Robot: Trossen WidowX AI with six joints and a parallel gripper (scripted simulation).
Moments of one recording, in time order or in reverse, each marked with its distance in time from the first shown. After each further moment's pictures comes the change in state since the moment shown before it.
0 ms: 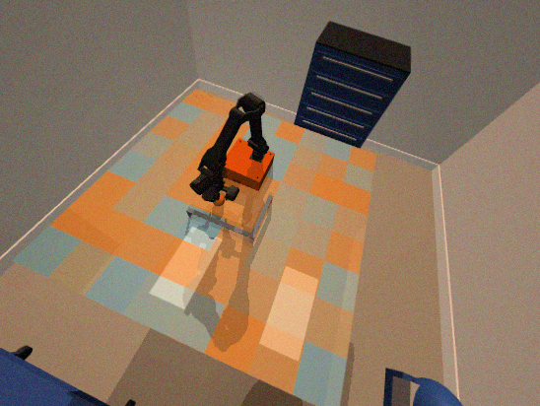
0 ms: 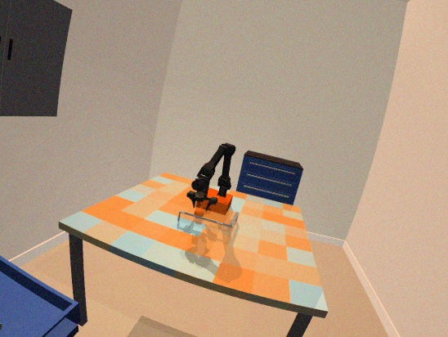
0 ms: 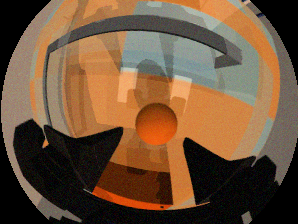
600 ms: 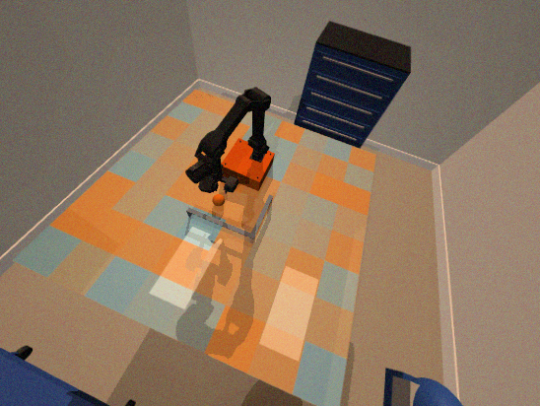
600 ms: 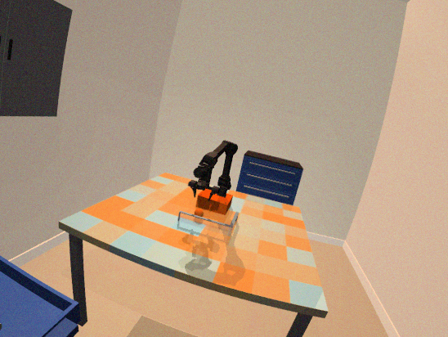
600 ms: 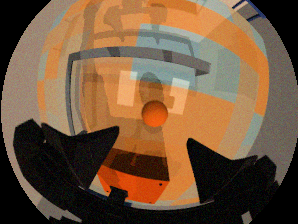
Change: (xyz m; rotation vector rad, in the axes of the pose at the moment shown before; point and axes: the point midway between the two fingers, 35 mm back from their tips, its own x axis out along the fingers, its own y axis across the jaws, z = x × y) arm -0.070 -0.001 0.002 0.004 -0.033 -0.009
